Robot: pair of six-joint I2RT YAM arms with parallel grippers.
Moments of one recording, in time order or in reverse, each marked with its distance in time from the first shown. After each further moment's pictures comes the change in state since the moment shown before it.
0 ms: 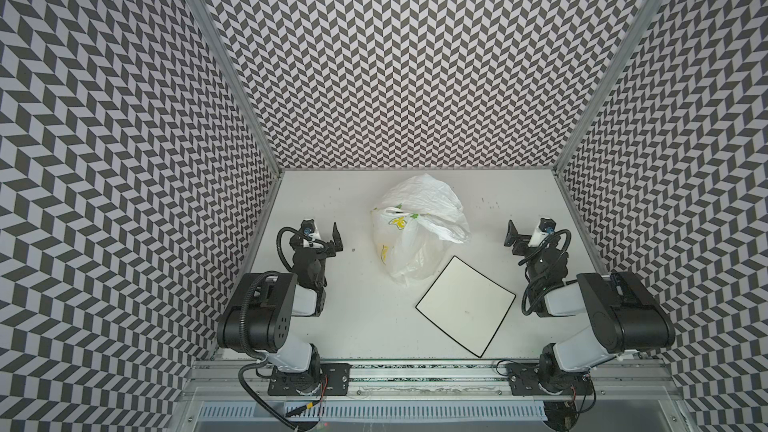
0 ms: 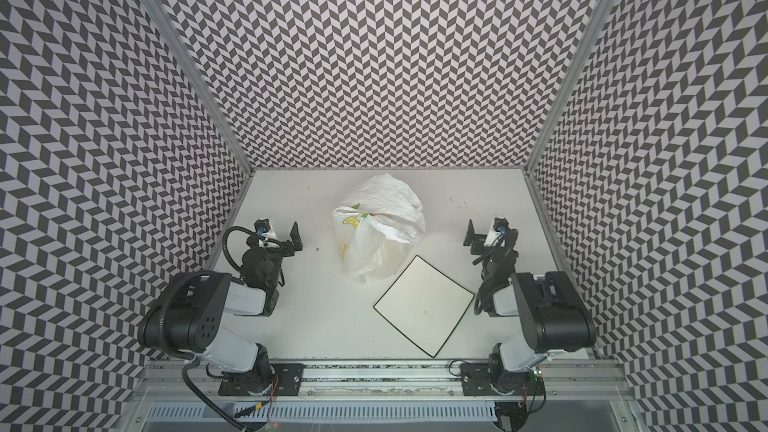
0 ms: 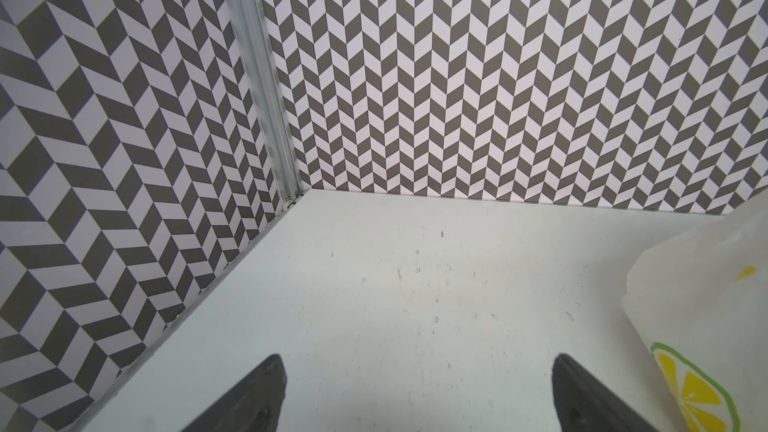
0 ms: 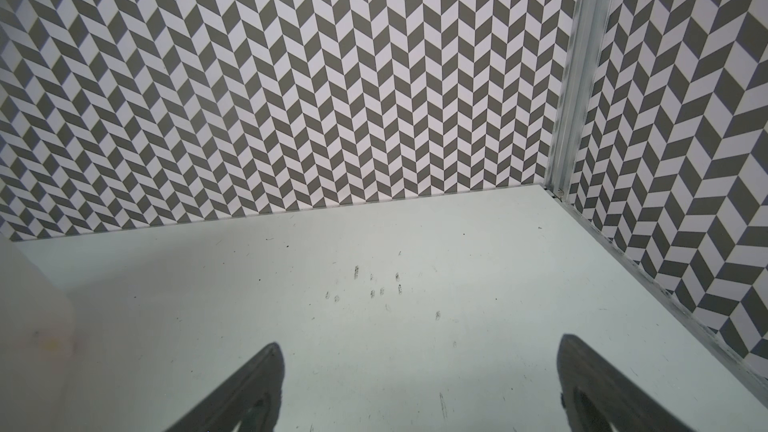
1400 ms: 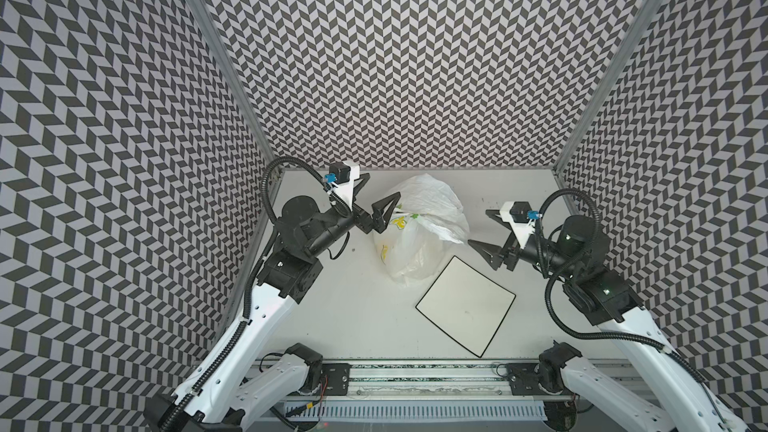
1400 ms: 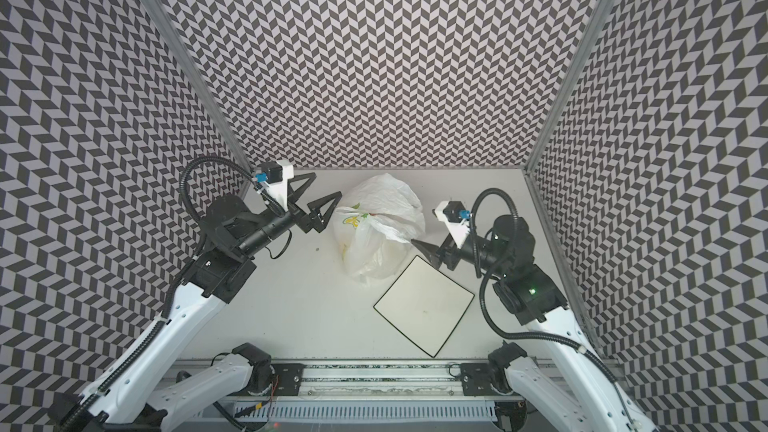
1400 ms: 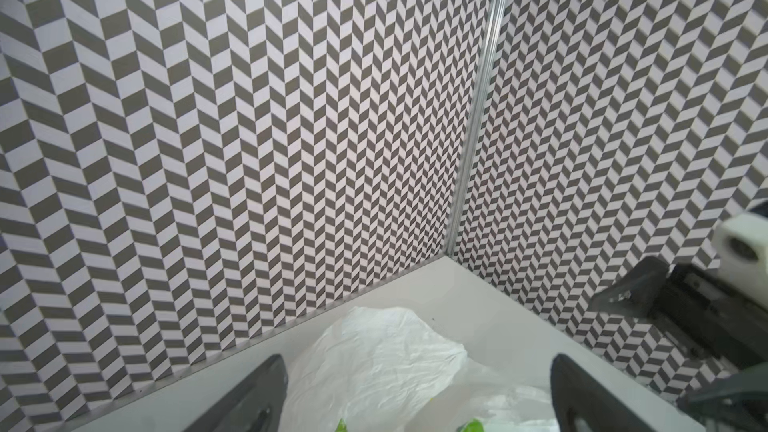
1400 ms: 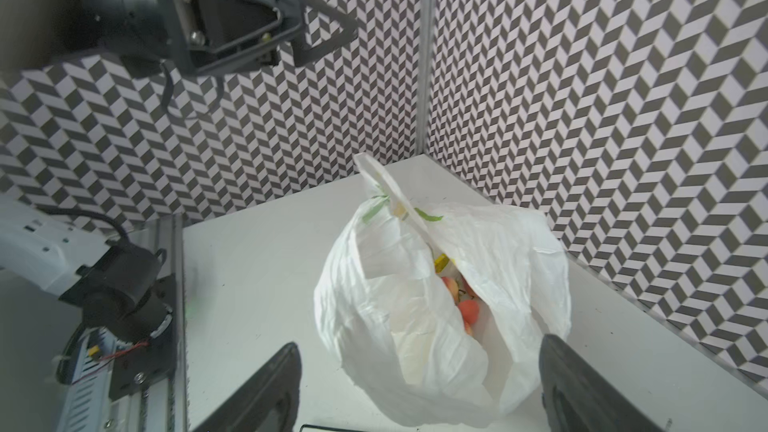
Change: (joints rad) left arm -0.412 -0.588 0.818 -1.273 0.455 -0.145; right arm 0.388 -0.755 0.649 -1.570 -0.637 -0.276
